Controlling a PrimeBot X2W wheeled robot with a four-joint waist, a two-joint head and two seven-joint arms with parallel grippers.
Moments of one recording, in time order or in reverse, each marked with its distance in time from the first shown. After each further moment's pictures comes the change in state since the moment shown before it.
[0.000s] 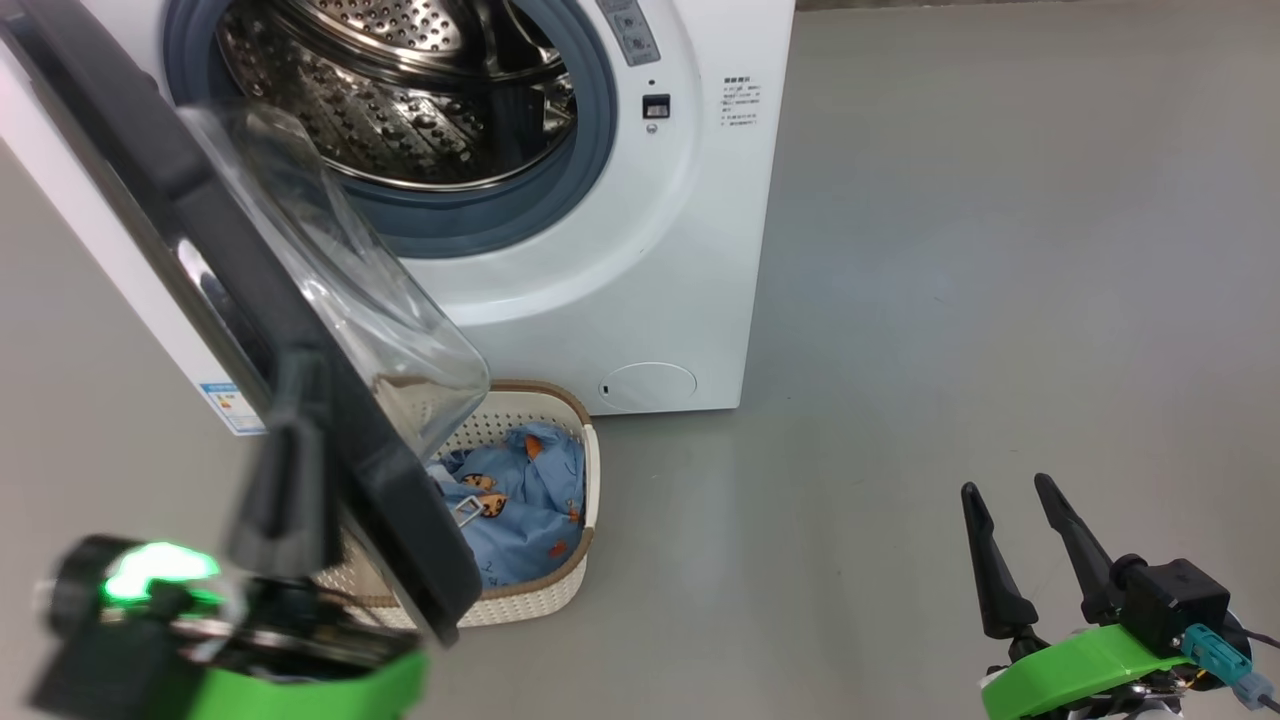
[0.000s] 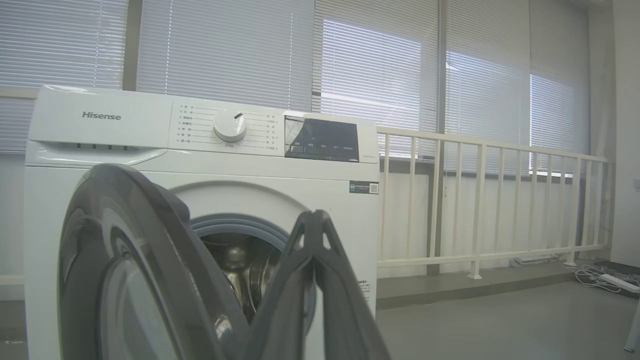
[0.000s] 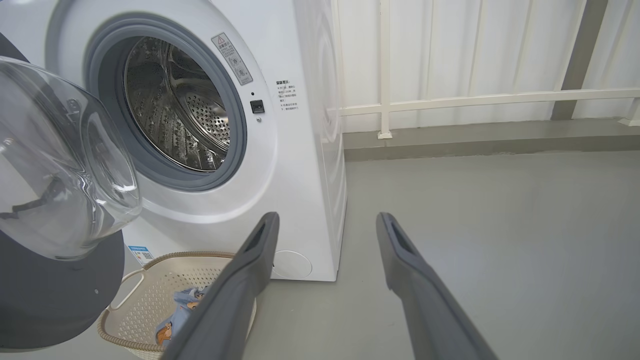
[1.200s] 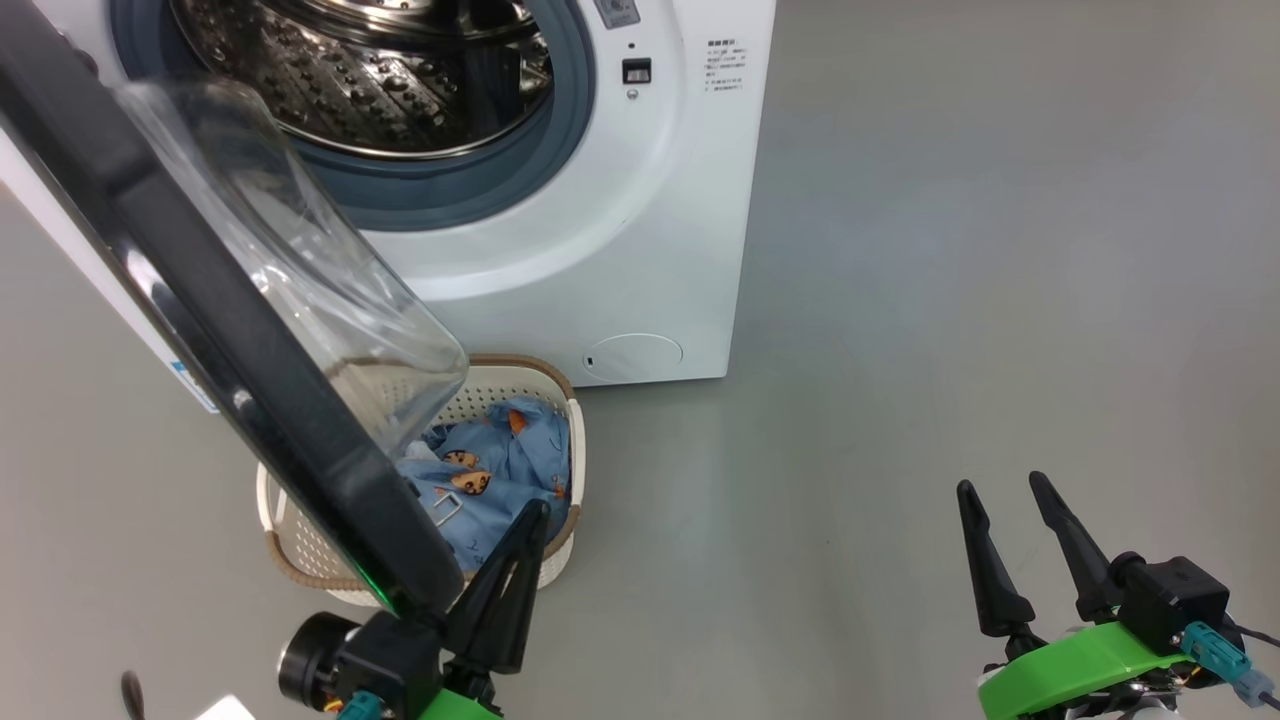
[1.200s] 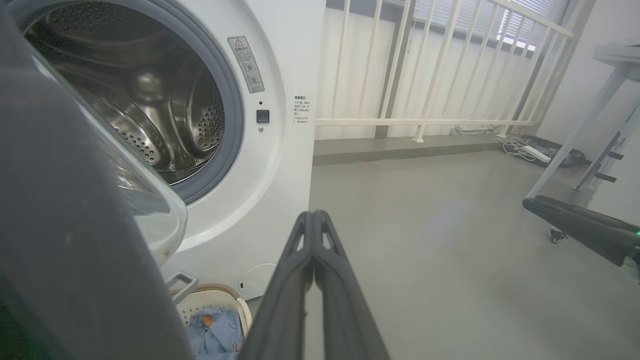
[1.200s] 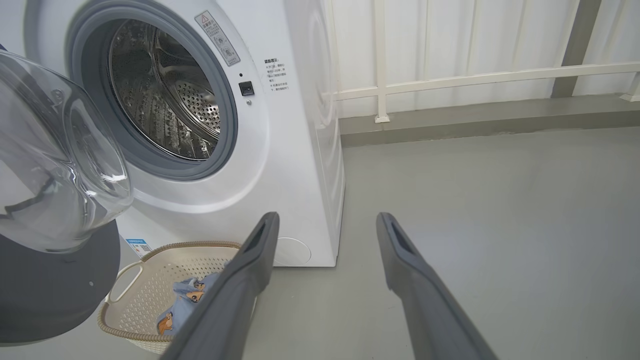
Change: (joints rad) left arm 0.012 0.017 -0.283 0.383 0.011 0.000 0.001; right arm -0.004 -0.006 0.018 0.001 0.033 0.000 0.000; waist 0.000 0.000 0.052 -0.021
